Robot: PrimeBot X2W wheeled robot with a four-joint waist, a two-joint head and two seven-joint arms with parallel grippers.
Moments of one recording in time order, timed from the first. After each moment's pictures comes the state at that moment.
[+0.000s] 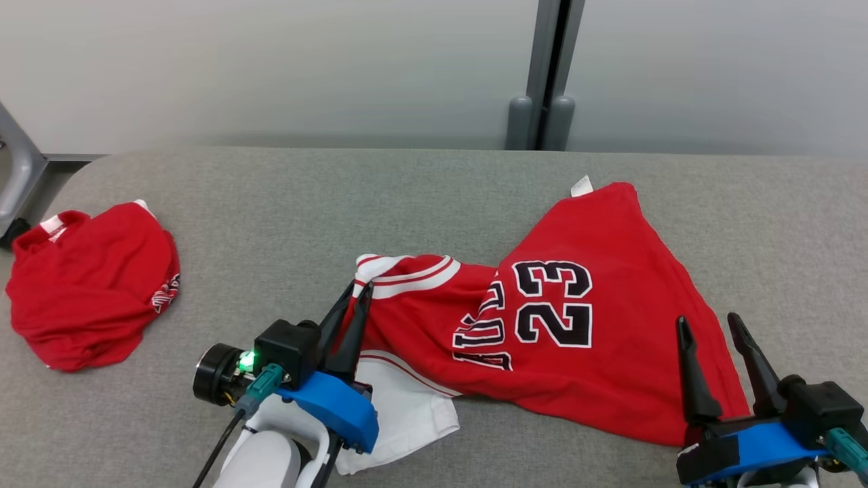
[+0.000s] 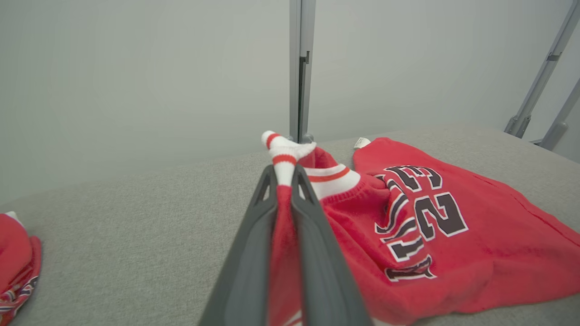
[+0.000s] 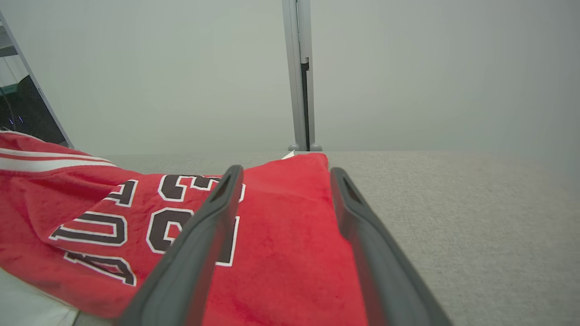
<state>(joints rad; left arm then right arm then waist) -0.23 0.14 -0.42 0.26 -0.26 -0.05 -0.08 -0.02 -0.05 -0.06 0.15 0.14 0.13 -0.22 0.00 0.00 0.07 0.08</state>
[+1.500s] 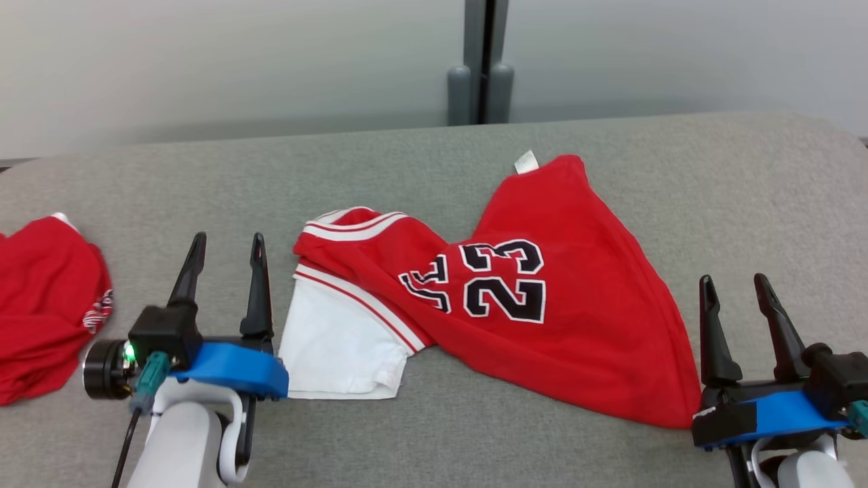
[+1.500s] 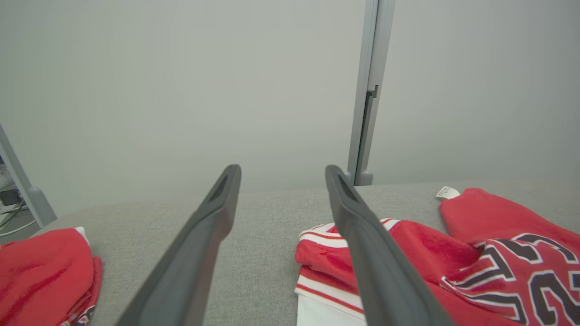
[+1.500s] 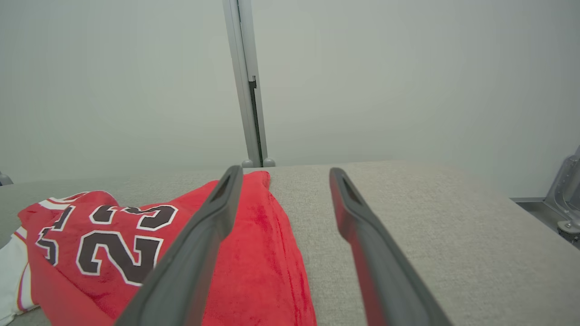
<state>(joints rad) -0.32 0.15 -0.17 0.40 -0.22 0.00 -0.26 -0.11 -0.05 -0.11 0.16 0.12 0.13 -0.25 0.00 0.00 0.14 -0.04</state>
